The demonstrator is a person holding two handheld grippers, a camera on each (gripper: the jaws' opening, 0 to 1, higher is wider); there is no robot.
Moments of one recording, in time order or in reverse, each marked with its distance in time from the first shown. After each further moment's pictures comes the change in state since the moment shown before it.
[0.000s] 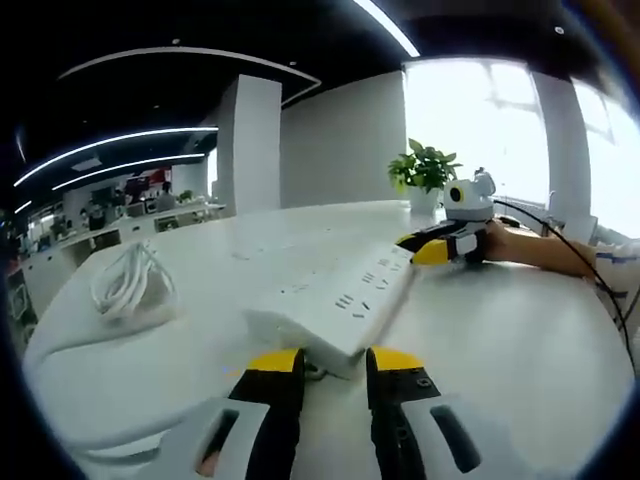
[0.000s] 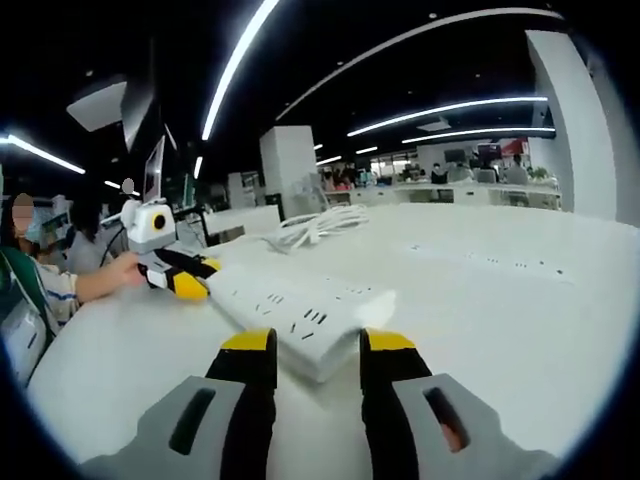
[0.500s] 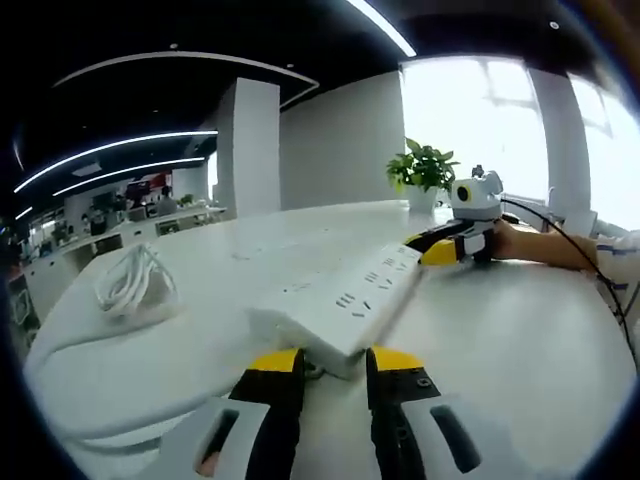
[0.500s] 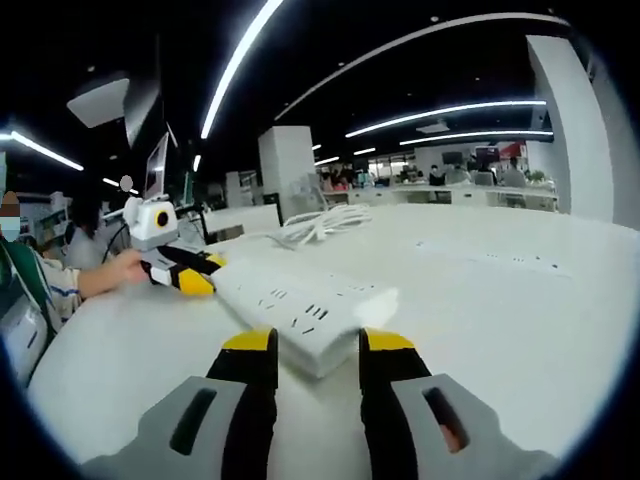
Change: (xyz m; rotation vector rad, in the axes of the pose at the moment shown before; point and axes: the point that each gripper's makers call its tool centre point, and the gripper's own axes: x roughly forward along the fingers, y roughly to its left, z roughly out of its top) left arm -0.009 -0.008 -0.005 0.022 -0.005 0.010; right arm -0.011 0.014 -0.004 -0.009 0.000 -0.017
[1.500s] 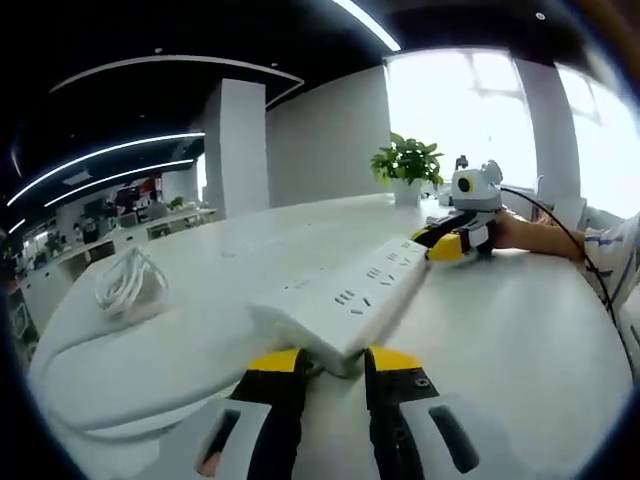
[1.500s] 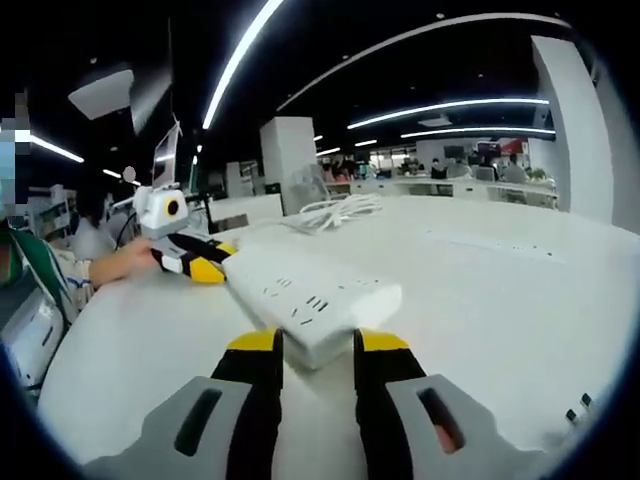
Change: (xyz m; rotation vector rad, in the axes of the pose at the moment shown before) left arm -0.017 -0.021 -0.008 0.043 0.021 -0.035; right arm -0.029 0.032 -0.011 -0.022 0.053 0.006
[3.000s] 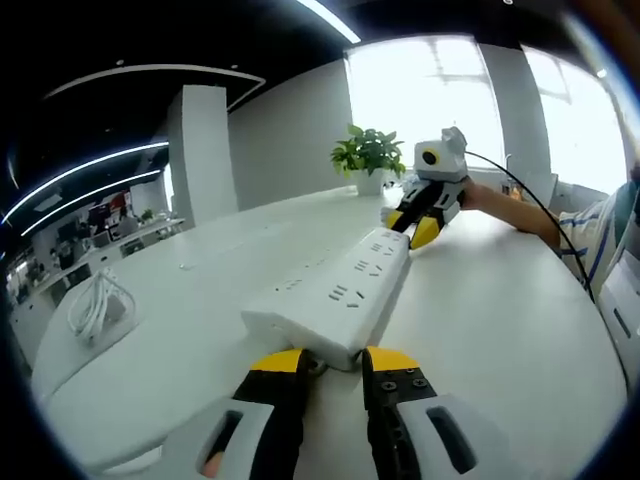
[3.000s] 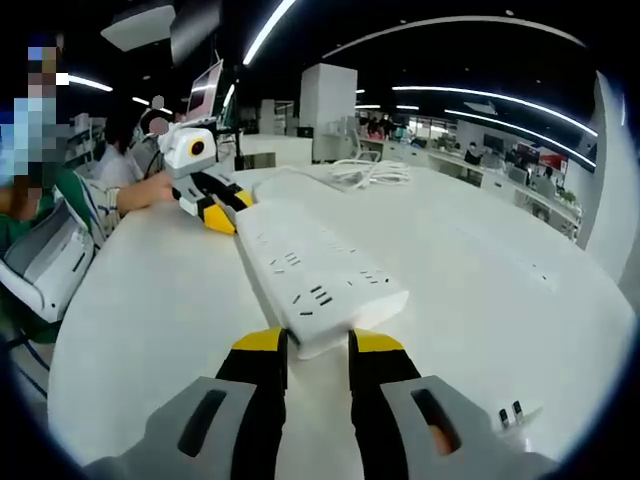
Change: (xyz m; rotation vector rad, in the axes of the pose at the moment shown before) left arm 0.003 -0.052 -0.003 0.114 0.033 -0.113; right arm -0.051 0.008 -0.017 -0.212 0.242 0.097
